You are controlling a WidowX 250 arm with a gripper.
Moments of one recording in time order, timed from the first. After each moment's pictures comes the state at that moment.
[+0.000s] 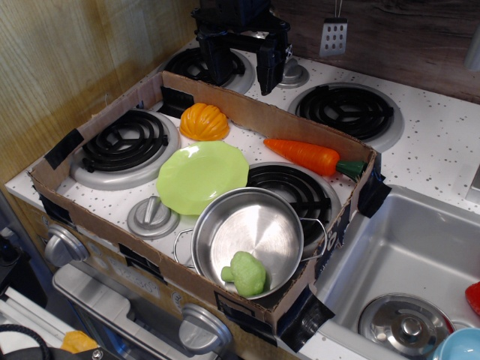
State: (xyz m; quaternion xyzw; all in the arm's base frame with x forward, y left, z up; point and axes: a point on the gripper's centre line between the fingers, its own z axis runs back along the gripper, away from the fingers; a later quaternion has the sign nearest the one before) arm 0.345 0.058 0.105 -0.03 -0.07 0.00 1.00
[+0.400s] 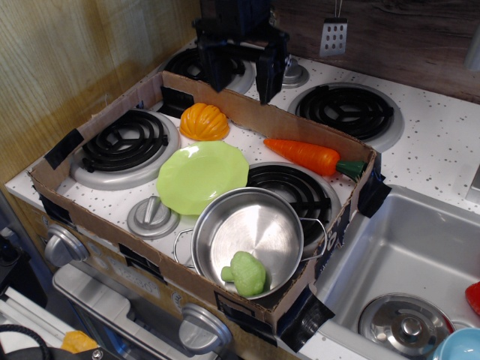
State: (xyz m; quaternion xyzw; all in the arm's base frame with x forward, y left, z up) arm 0.341 0.057 0.095 -0.03 -0.05 0.01 1.00
